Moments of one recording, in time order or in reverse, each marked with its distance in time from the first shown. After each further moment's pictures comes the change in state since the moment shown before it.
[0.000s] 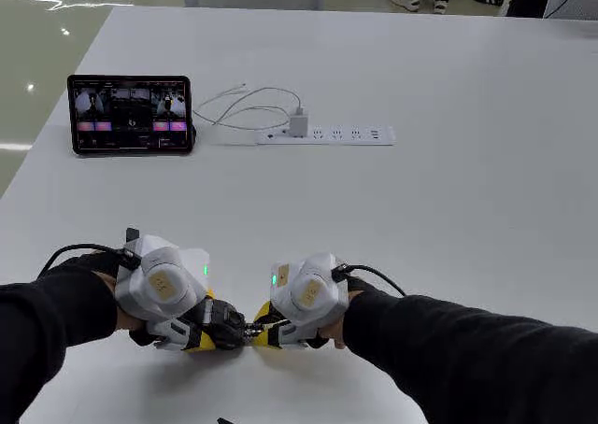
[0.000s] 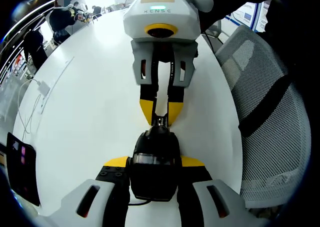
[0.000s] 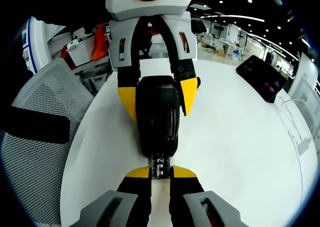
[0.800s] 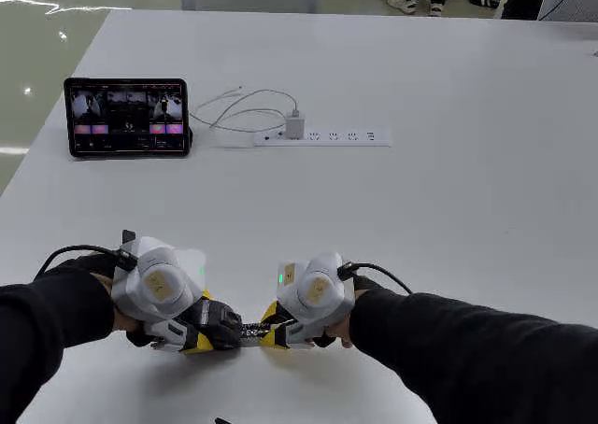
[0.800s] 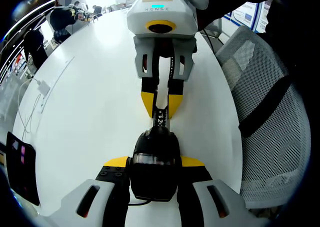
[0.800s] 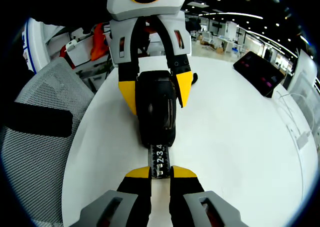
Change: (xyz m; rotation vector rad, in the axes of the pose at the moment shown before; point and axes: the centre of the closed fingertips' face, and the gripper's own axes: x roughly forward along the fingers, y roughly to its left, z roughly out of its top) left arm 0.000 0.001 -0.001 -0.005 0.000 -0.001; right arm -0.009 -0.001 -0.011 0.020 0.015 -0.002
